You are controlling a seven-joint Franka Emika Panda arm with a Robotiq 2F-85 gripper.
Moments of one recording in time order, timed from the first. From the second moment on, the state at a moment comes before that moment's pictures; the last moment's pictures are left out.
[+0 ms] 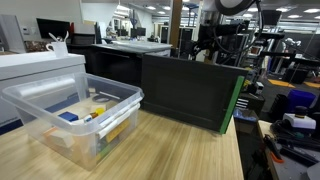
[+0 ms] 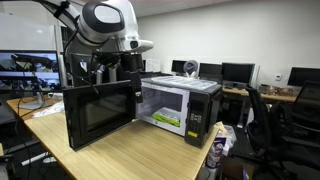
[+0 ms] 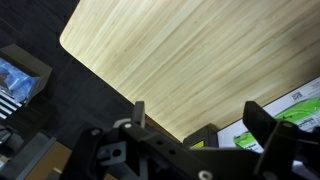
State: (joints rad) arm -0.28 -0.09 -0.16 -2.33 -0.35 2.36 0.58
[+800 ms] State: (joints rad) arm -0.28 0.02 -0.21 -2.33 -0.35 2.57 0.52
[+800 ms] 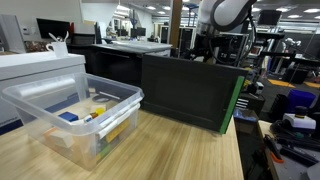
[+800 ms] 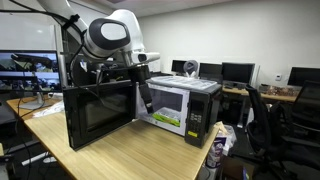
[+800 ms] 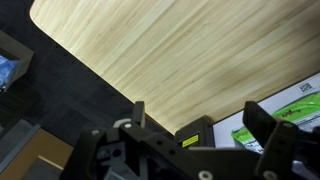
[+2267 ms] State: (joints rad) arm -0.34 0.13 -0.04 -2.38 0.31 2.97 -0.32
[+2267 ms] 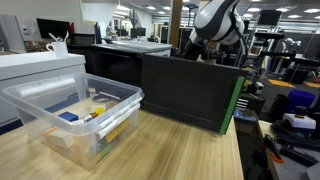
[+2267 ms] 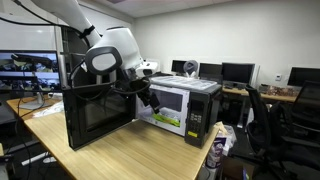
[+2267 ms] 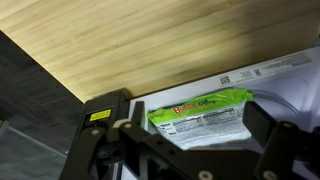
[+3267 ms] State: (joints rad) arm -0.40 0.24 0.04 -2.33 0.40 3.08 -0.41
